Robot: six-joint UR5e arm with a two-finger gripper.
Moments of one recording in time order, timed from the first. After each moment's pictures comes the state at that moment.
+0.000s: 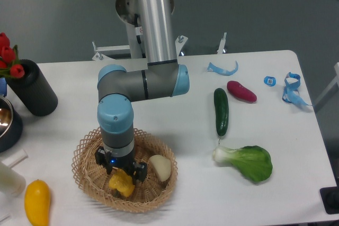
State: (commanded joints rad) arm 2.17 -2.14 -1.61 -0.74 1.49 0.54
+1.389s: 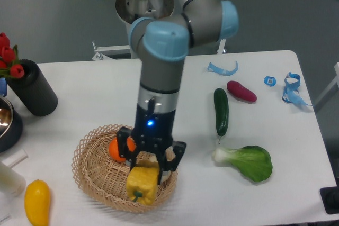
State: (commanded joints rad) arm 2.42 -1.92 -1.44 -0.73 1.10 0.57
